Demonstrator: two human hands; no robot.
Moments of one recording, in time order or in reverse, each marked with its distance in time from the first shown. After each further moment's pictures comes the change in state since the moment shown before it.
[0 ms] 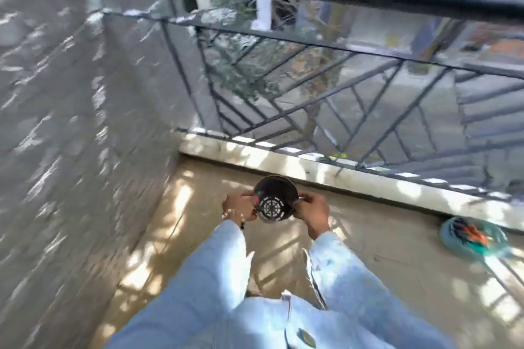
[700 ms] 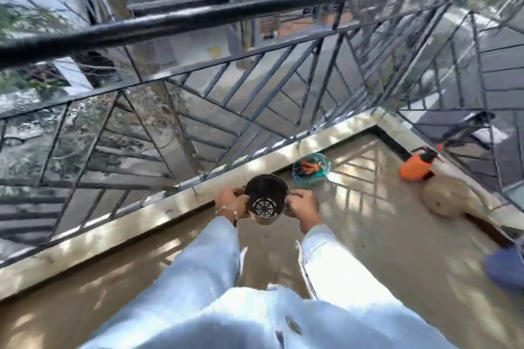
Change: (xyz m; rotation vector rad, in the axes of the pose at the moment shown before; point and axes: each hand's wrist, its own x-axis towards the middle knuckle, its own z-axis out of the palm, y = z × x) left_hand -0.147 0.060 0.419 0.473 -0.521 0.367; right_hand -0.028 0.132 -0.411 0.415 0.566 0.173
